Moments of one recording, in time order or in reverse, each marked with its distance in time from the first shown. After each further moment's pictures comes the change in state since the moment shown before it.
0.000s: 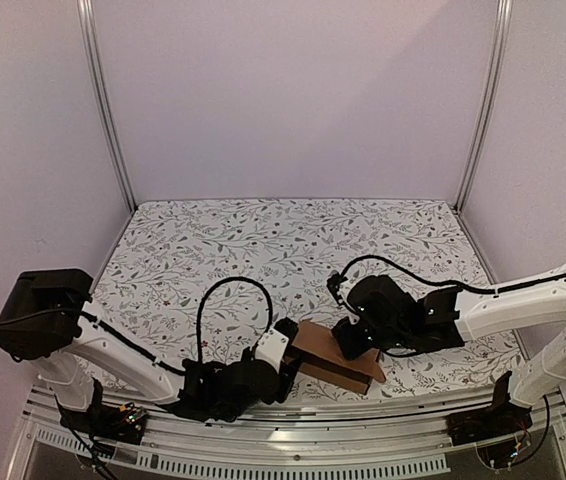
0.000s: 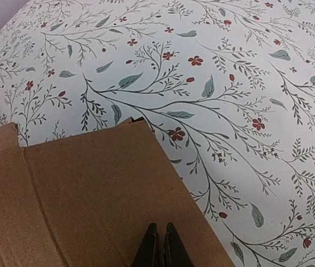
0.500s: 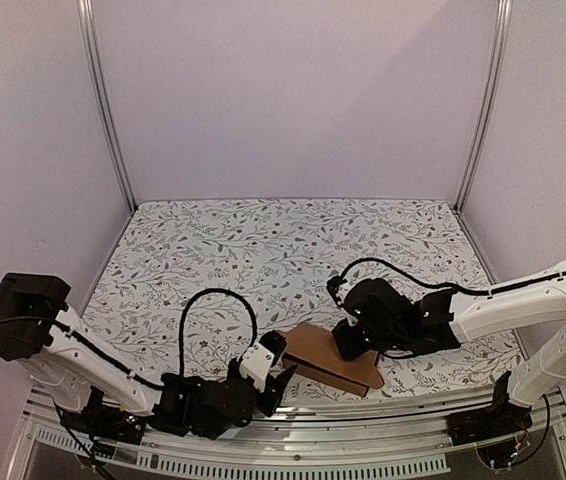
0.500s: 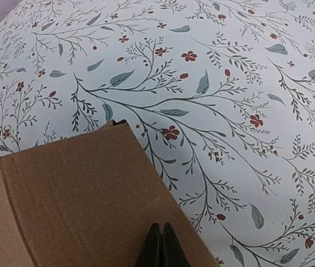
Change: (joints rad) left arm -0.122 -0.087 -0.097 0.109 -0.111 0.080; right arm 0.000 0.031 -0.006 0.021 0.017 0.015
